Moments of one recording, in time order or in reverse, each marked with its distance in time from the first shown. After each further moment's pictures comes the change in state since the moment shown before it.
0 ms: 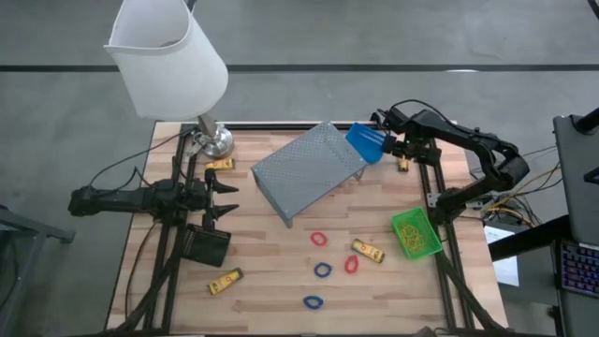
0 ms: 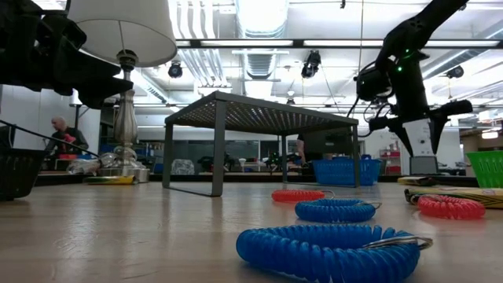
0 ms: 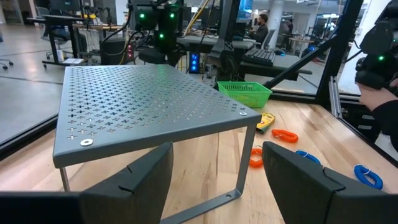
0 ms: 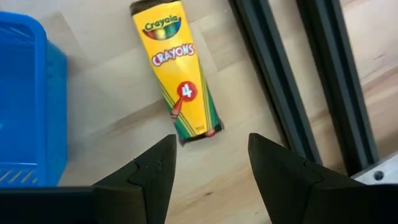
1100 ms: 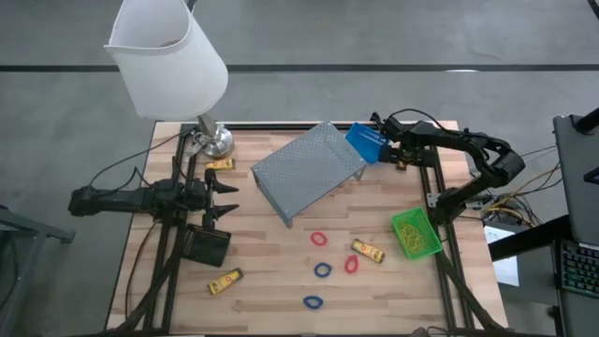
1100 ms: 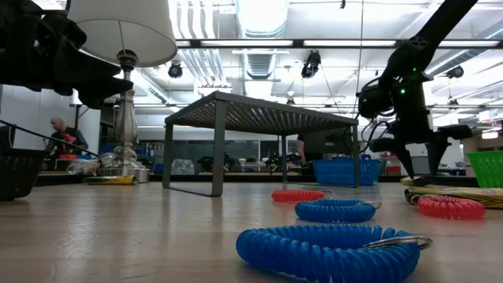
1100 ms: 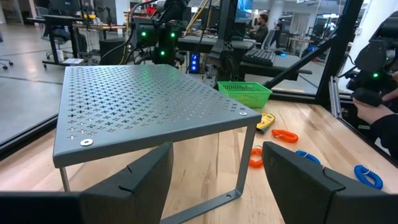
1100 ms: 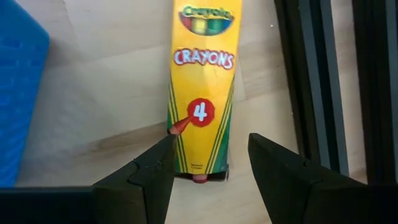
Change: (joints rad) left arm 0.000 0.000 0.000 0.000 0.000 0.000; right arm 0.000 0.050 -0.159 0.270 0.046 -0.216
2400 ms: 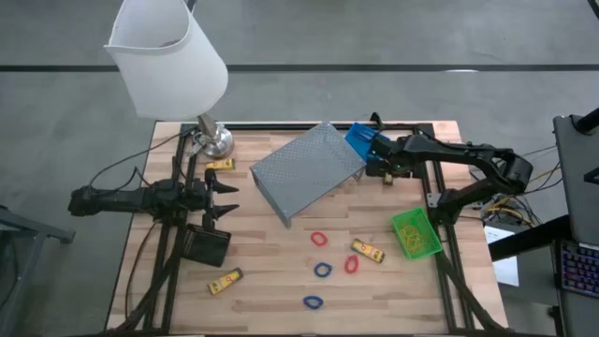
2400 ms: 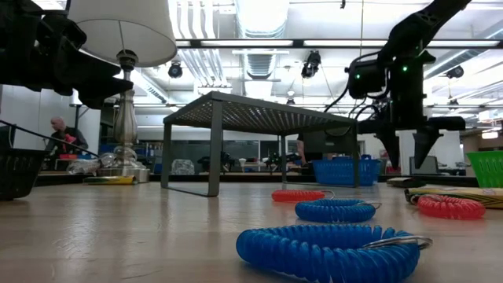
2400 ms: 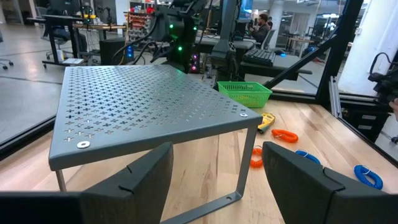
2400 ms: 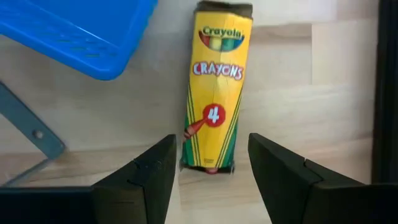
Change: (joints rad) left arm 0.000 0.000 0.000 0.000 0.000 0.000; right arm 0.321 -0.106 -0.005 -0.039 -0.067 0.175
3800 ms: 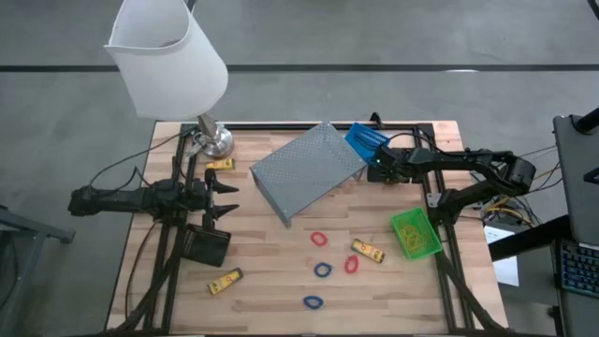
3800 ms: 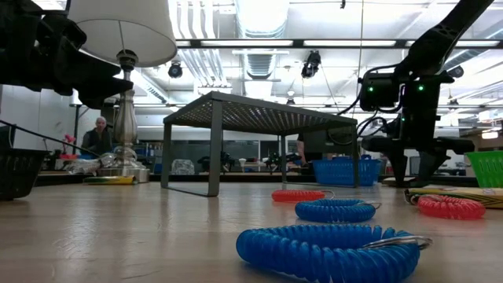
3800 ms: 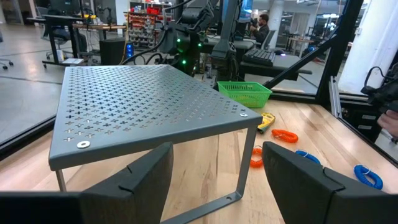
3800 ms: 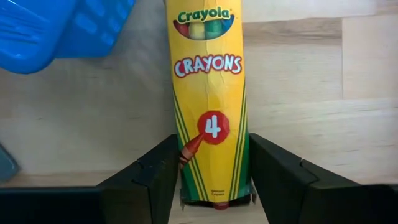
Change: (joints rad) left arm 0.000 0.000 0.000 0.000 0.000 0.000; right arm 0.000 -0.011 -0.210 0.290 0.044 -0.030
